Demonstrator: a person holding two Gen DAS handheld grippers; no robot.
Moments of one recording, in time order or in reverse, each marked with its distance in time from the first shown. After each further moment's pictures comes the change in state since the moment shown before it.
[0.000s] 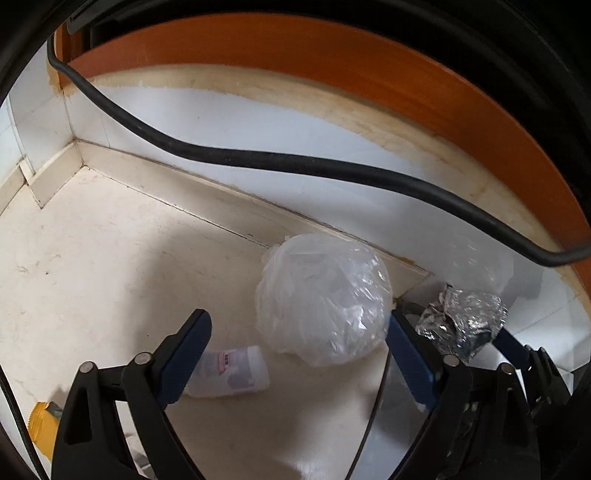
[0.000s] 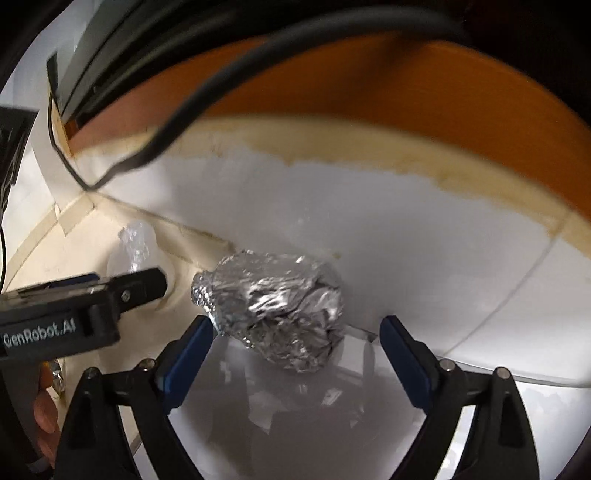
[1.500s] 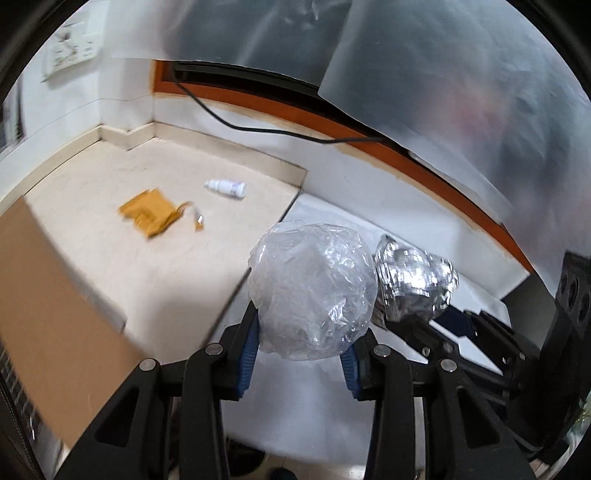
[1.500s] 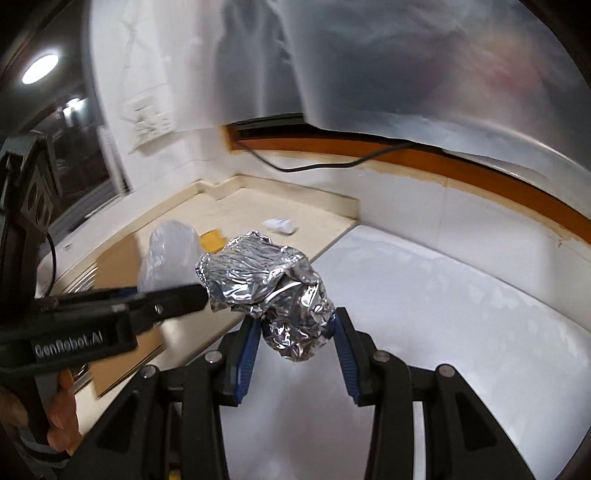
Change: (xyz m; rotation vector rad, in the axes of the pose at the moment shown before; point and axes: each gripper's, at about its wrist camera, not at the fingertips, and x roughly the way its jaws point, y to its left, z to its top) left arm -0.255 -0.025 -0.215 -0.036 -0.123 -0.084; right arm -0.238 0.018 -0.124 -0.138 -0.100 0.335
